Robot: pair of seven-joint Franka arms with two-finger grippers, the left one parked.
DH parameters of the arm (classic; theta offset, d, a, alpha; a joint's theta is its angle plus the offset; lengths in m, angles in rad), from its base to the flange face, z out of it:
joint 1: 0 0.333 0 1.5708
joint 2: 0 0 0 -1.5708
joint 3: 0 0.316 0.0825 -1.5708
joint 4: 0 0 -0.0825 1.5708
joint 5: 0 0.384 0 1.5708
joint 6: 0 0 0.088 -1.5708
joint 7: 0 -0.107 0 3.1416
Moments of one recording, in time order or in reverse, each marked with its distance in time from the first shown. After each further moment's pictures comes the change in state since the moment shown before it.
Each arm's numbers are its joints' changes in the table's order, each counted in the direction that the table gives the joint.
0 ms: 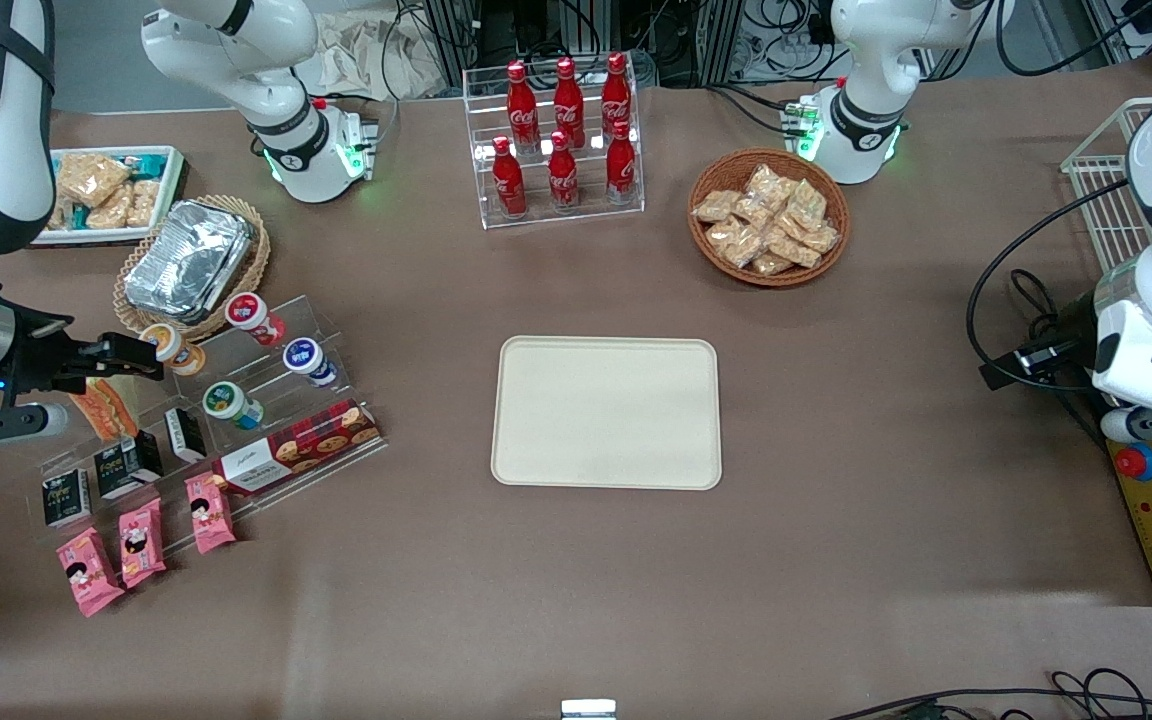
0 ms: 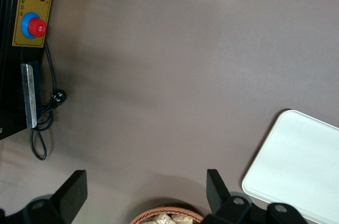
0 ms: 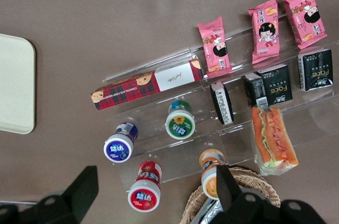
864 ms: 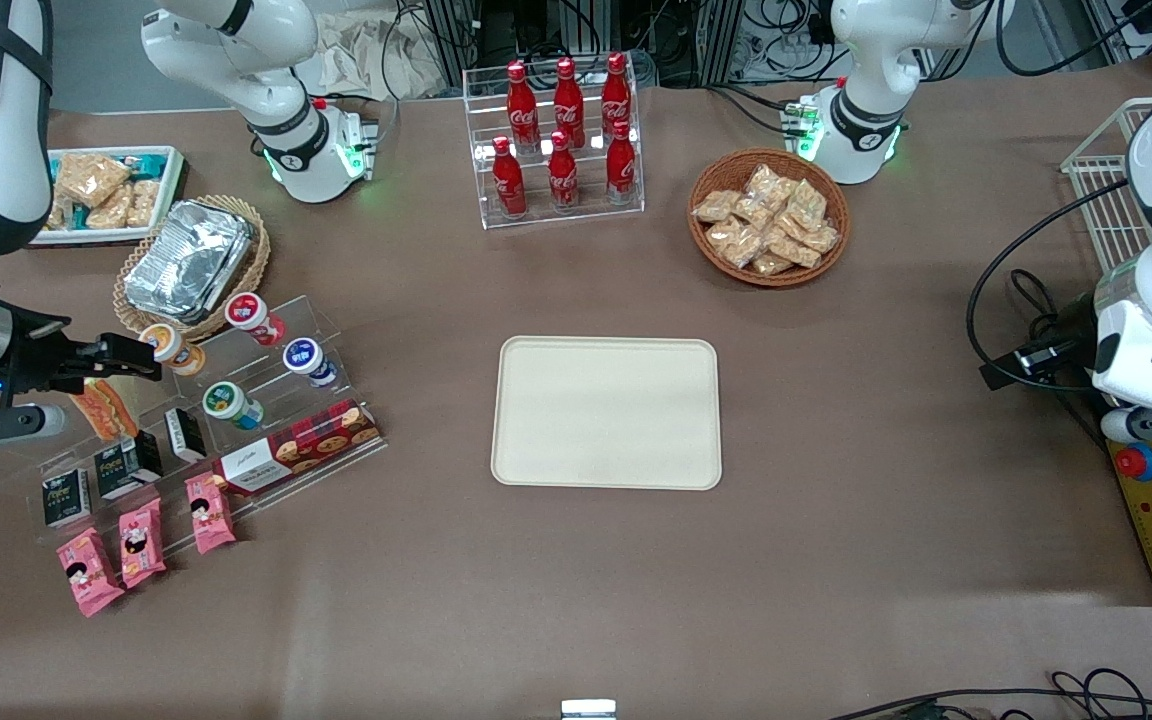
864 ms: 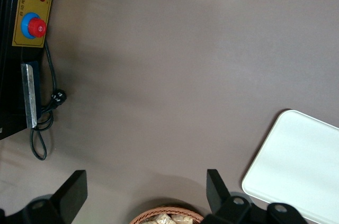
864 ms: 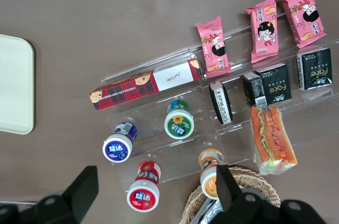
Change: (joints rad) arm -0.002 -0.002 -0.002 0.002 0.000 0.000 0.000
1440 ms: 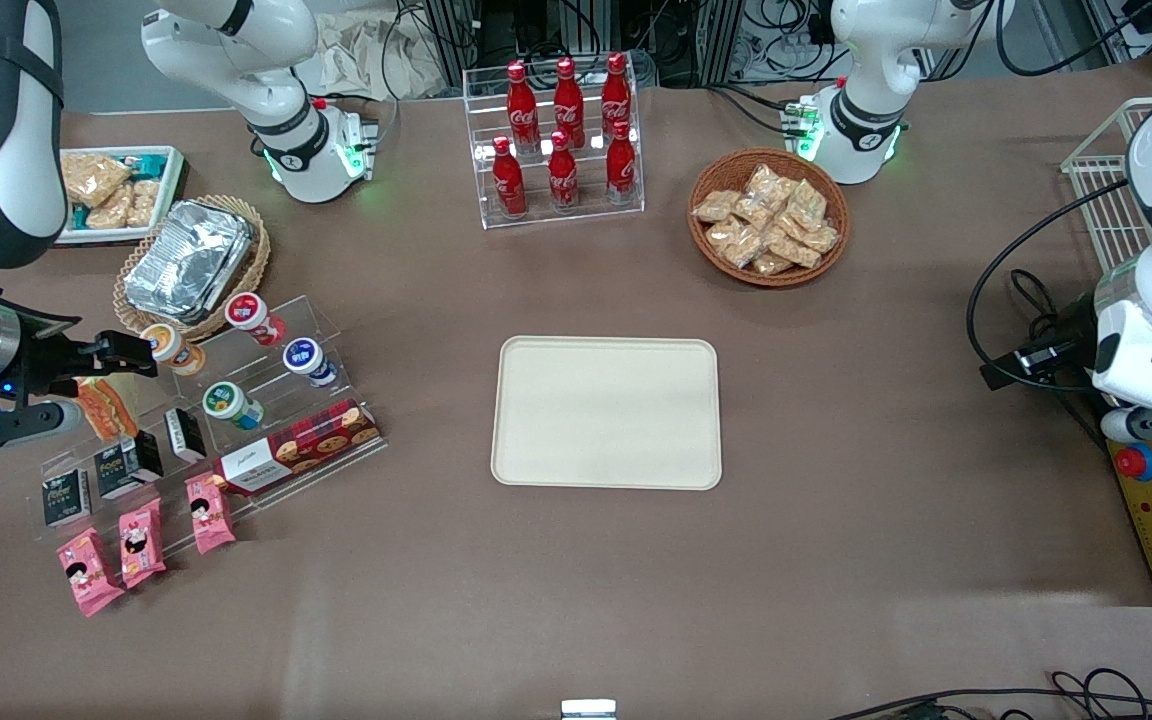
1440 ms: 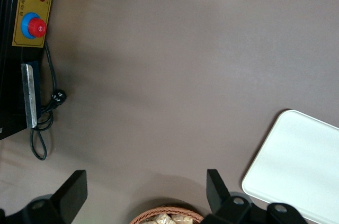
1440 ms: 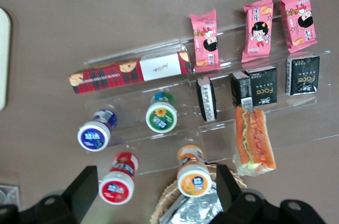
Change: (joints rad) arm -0.004 -0.003 -0.004 0.032 -0.074 0.002 0.138
